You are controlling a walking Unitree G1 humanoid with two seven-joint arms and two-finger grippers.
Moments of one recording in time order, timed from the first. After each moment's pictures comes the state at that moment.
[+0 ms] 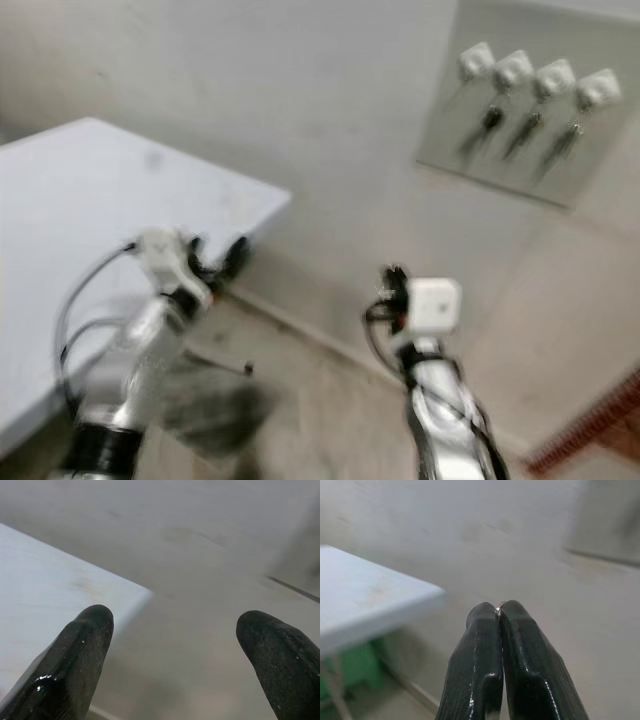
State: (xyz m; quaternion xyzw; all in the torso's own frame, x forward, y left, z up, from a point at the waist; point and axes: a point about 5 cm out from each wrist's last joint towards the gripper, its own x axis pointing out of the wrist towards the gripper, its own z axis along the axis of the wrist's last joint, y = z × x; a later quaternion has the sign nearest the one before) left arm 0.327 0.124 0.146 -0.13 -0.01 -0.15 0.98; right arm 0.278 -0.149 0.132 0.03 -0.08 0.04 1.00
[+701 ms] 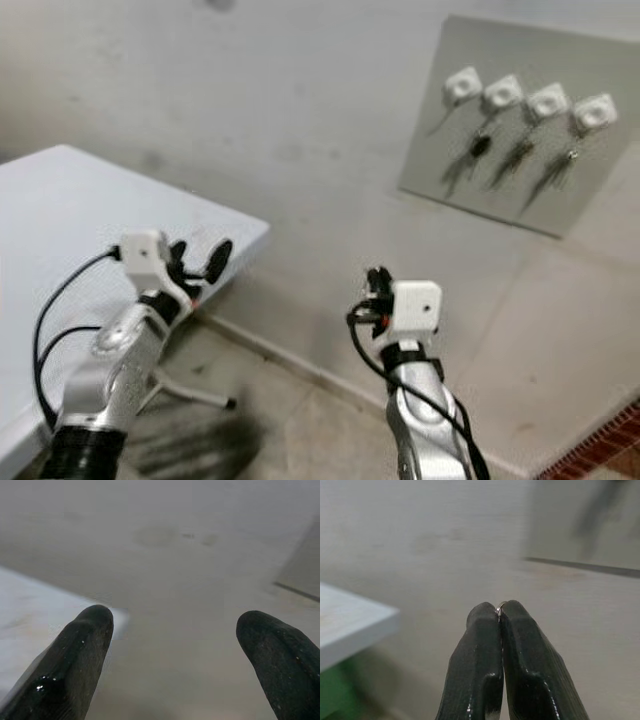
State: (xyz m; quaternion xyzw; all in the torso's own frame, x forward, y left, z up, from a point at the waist) left arm 0.327 0.141 0.144 -0.13 0.00 -0.12 0.98; right arm 0.275 -0.138 0.128 0.04 -0.06 0.05 1.00
